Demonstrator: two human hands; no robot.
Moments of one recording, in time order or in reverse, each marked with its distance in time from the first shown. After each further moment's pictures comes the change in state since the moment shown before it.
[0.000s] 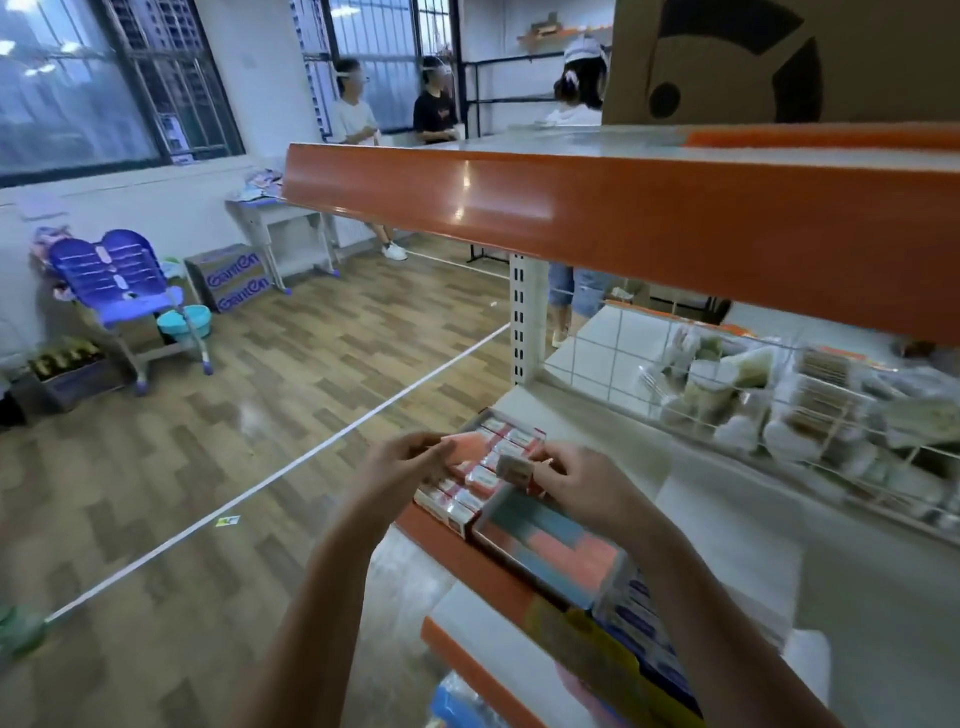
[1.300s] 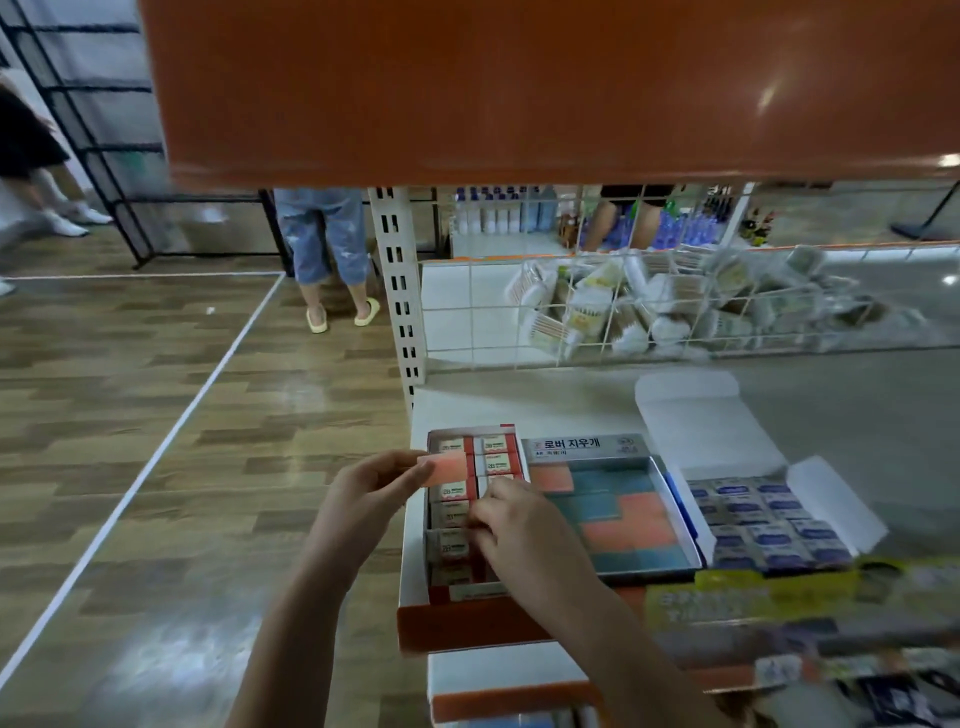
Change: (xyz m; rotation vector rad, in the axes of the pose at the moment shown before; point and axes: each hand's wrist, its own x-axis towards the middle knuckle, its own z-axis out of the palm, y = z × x) left_hand 0.140 -0.056 -0.031 -0.140 -0.673 0.170; right_hand 0.063 -0.062 0.134 -0.338 0.456 0.362
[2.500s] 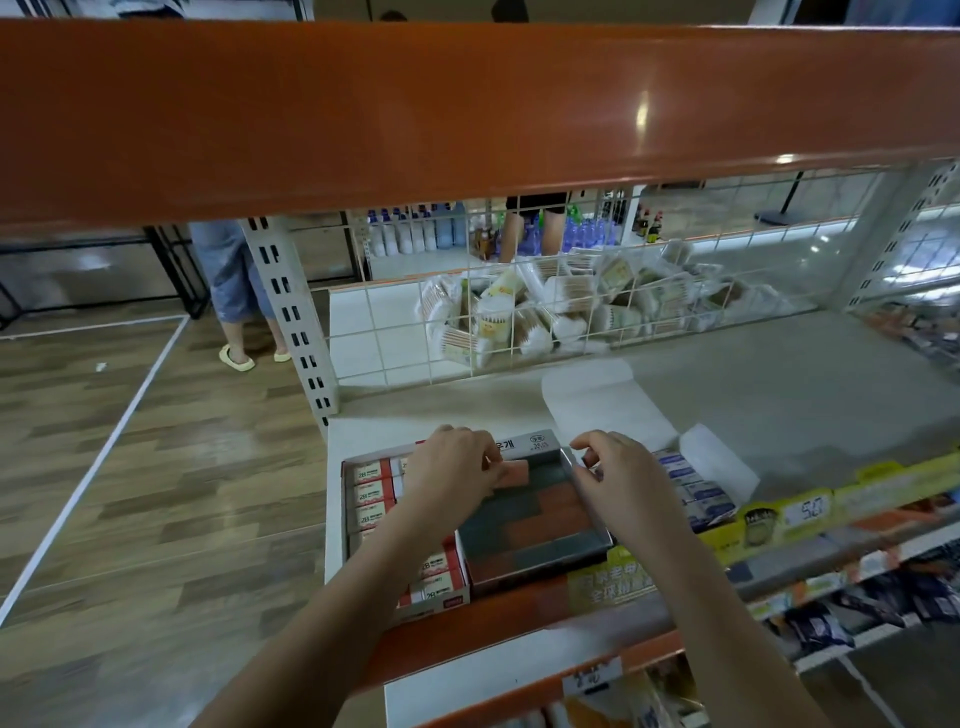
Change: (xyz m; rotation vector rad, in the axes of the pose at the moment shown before) left_hand 0.056 0.033 0.127 0.959 -0.256 0.384; right_hand -0.040 0.108 -0.080 -0.114 0.255 0.482
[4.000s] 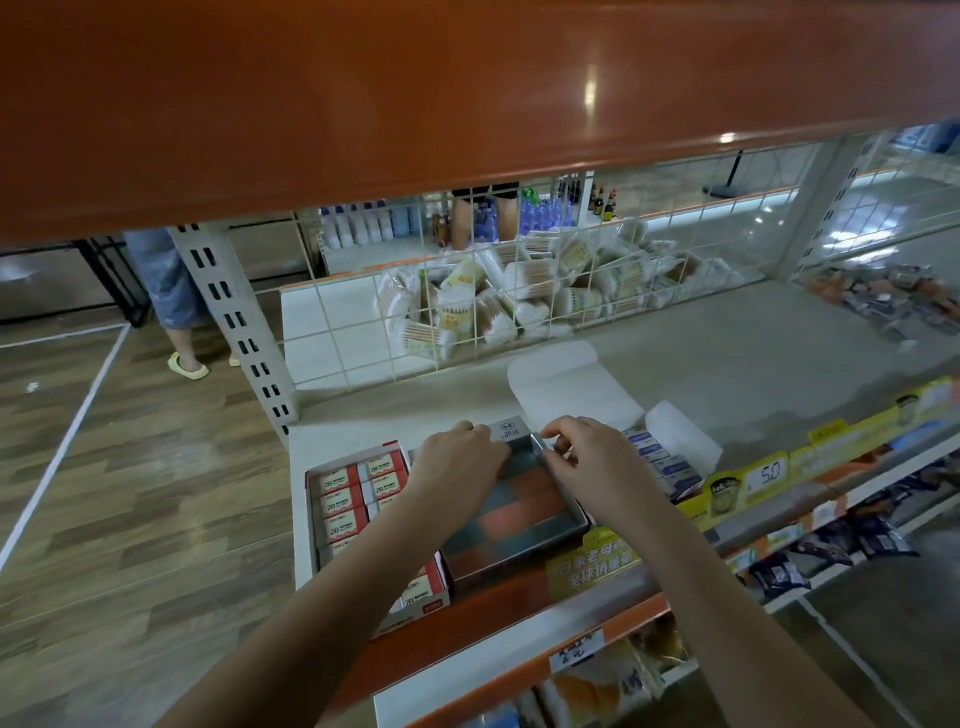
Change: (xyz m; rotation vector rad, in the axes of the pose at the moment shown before) left_hand 0.013 0.021 0.012 0.390 -0.102 0.326; right_hand 0.004 0.007 -0.001 0.020 -0.049 0.005
